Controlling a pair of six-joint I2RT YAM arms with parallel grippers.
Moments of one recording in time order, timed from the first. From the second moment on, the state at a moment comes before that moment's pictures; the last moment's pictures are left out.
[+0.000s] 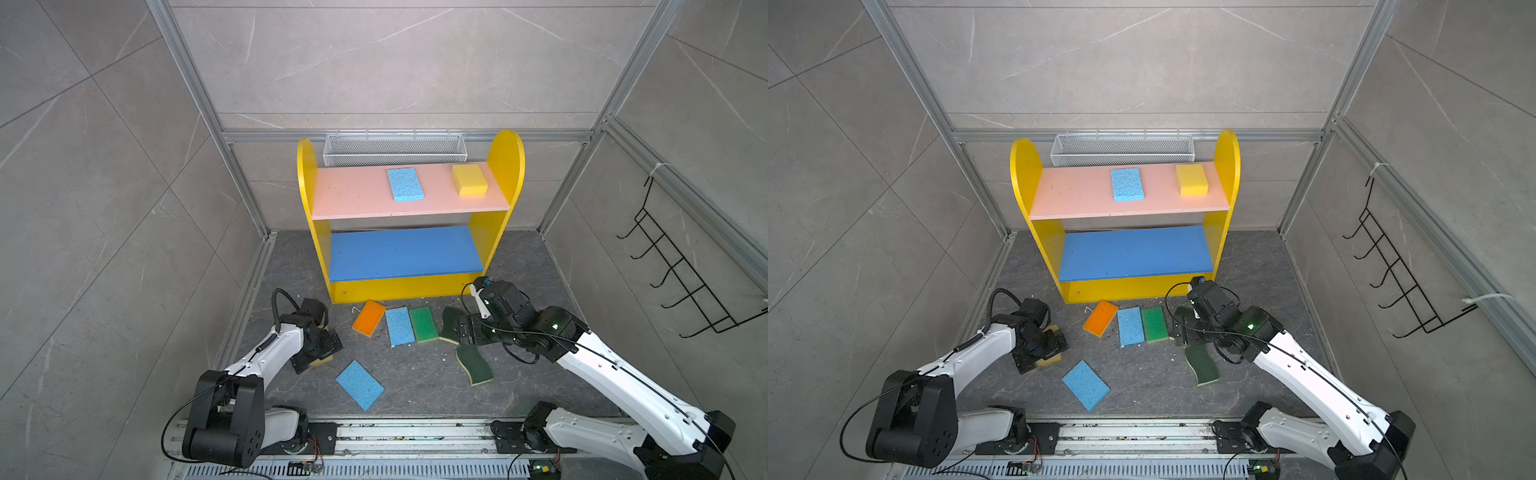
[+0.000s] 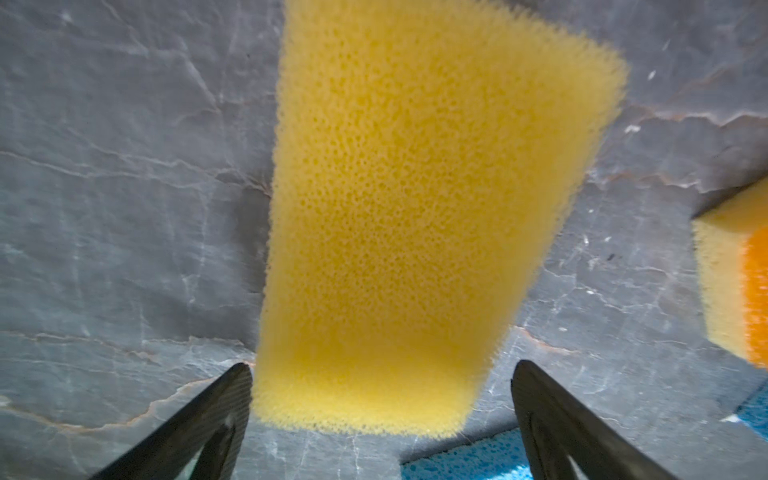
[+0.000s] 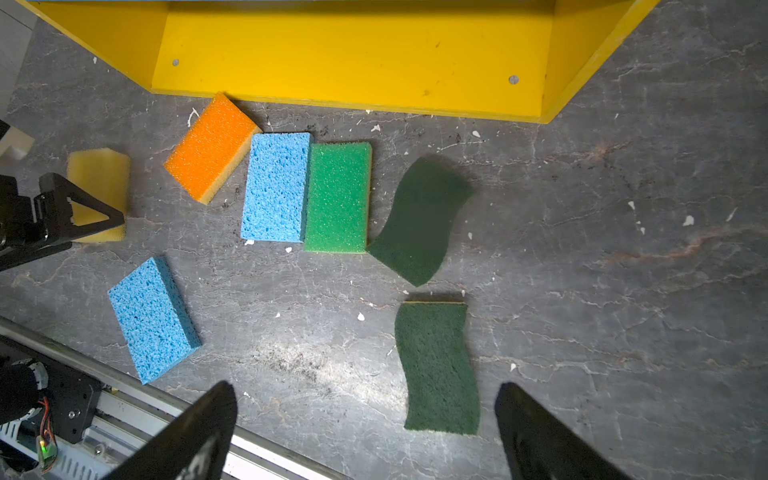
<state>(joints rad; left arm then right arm) -0.19 1.30 0.67 -0.81 0.01 -0.66 0.71 1.07 1.10 -1.01 0.11 0.46</state>
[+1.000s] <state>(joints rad) -0.34 1.46 0.75 -0.79 -0.09 -0.65 0.71 1.06 1.08 -1.02 0.11 0.46</state>
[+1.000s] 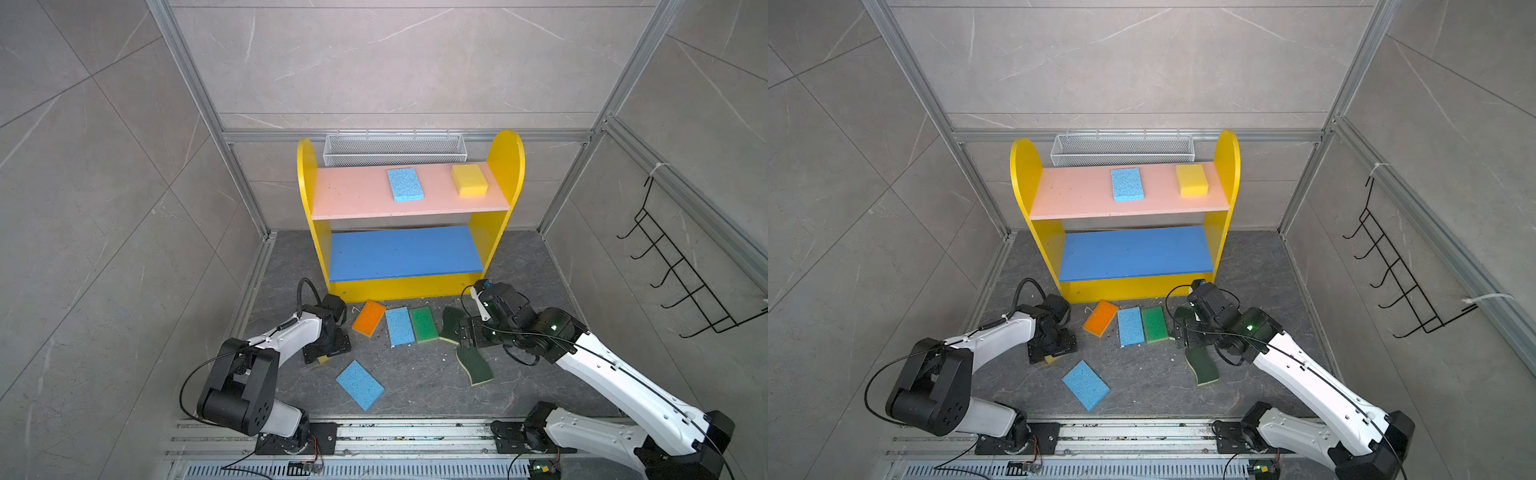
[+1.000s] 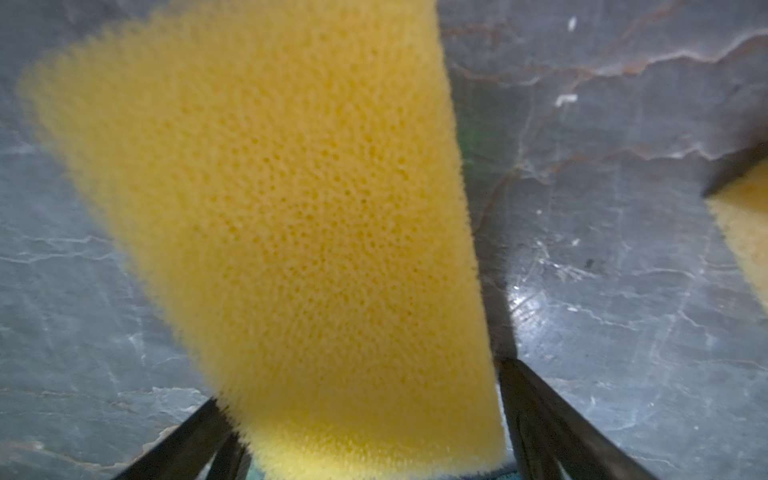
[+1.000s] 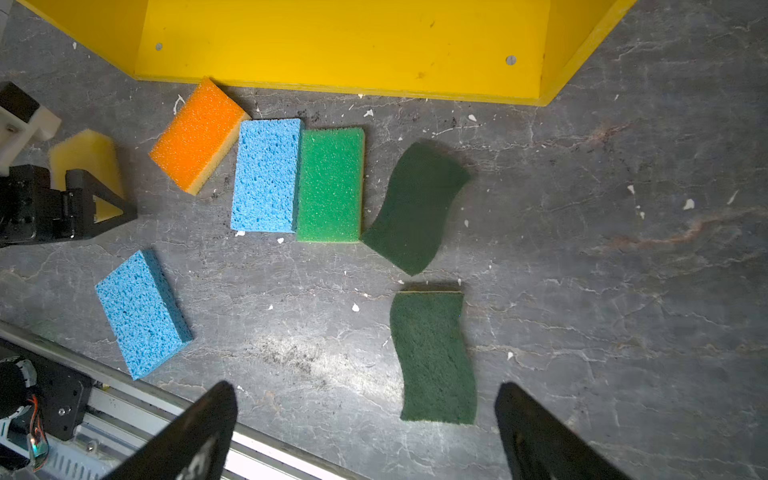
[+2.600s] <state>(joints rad) -0.25 1.35 0.64 -0.71 -0.10 -0.78 0.71 1.07 1.07 -1.02 0.11 0.46</state>
